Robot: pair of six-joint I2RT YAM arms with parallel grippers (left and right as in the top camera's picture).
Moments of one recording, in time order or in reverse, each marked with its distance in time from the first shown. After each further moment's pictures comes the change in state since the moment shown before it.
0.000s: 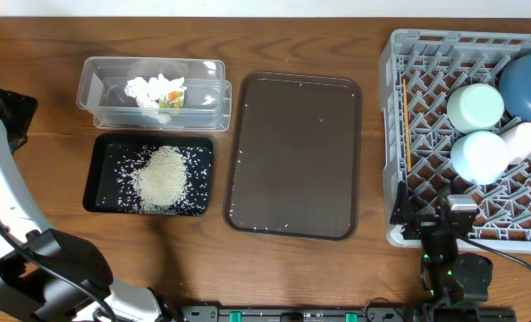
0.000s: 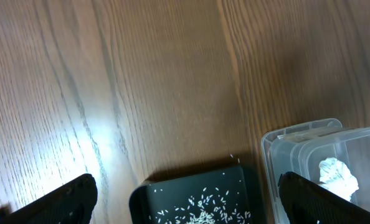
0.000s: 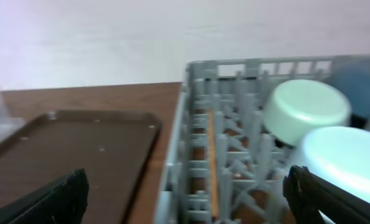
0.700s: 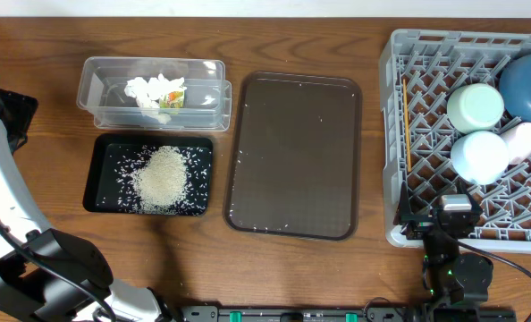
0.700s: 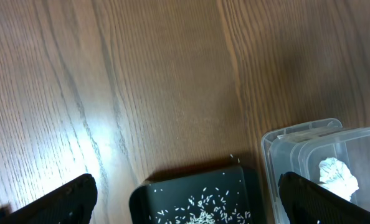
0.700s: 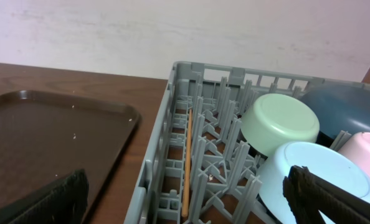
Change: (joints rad) left arm 0.000 0.000 0.000 0.000 0.000 0.000; right arm -0.002 0.000 0.000 -0.002 0.018 -0.138
